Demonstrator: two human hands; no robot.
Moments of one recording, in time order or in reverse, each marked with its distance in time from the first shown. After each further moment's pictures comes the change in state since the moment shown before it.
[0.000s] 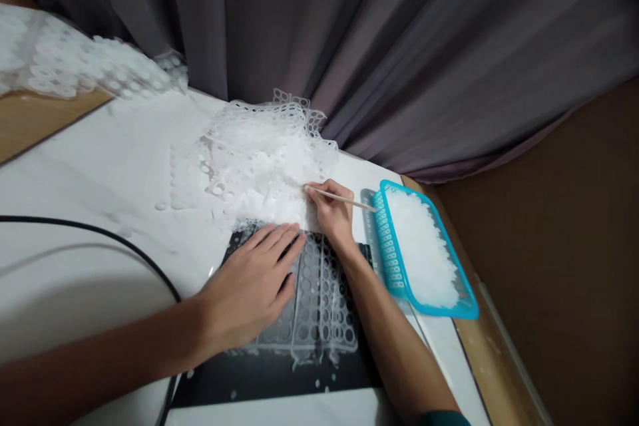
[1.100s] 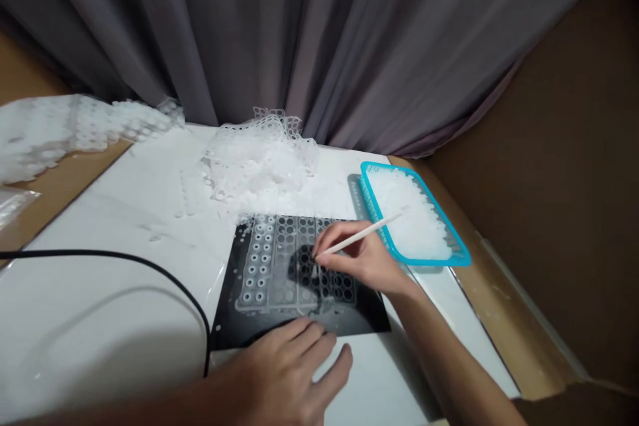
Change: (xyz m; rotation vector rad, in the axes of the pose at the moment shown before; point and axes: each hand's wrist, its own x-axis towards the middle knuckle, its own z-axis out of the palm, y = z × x) left_hand -0.062 0.098 -0.026 -0.015 0.095 0.563; right_hand -0.120 -0.095 -0.085 0.346 -0.421 0.082
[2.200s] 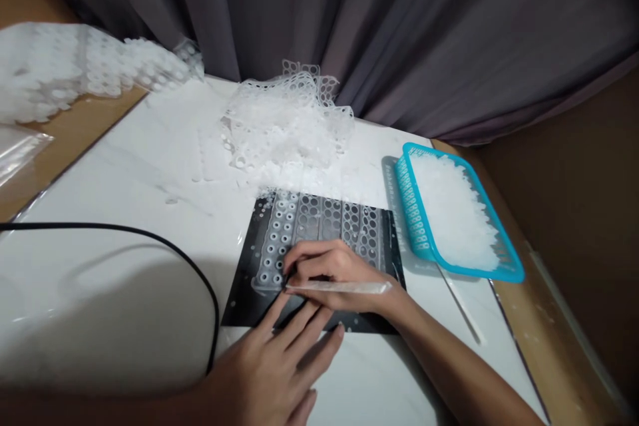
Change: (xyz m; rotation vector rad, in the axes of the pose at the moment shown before) left_hand -0.047 0.022 0.014 0.071 -0.229 -0.288; right_hand 0.022 0.040 0.047 -0.379 -0.580 -0.295
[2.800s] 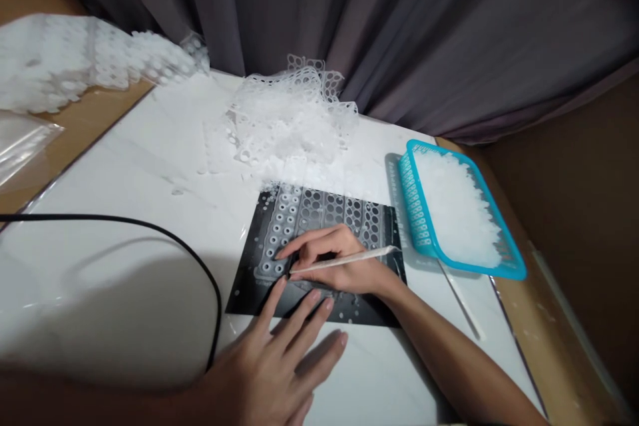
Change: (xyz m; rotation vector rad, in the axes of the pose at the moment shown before) left_hand -0.013 0.015 0.004 -0.012 -0.023 -0.035; right_hand 0.004 0.007 0.005 0.331 0.194 0.032
